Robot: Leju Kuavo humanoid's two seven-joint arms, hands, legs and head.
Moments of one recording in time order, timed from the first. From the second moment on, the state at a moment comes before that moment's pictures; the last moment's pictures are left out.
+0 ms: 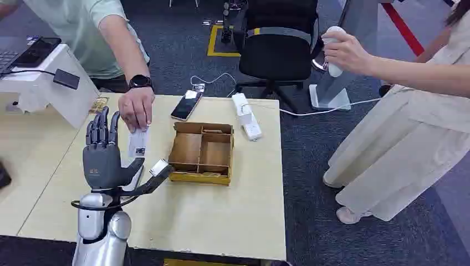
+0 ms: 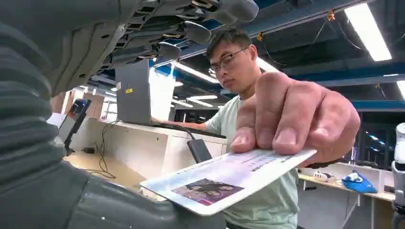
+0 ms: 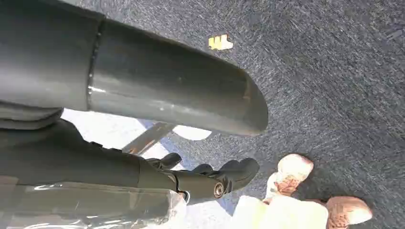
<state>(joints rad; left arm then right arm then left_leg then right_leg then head) -0.11 -0.20 0.14 -1.61 -1.35 0.45 -0.29 -0.08 0.18 -0.28 -0.41 1.57 -0.38 0.05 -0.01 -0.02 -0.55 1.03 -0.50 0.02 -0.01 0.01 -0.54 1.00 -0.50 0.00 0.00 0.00</state>
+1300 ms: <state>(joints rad) -0.11 -0.20 0.14 -1.61 -1.29 0.43 -0.33 -0.08 0.18 -0.28 -0.41 1.57 -0.37 0.05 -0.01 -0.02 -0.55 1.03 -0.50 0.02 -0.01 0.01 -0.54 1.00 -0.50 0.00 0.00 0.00</state>
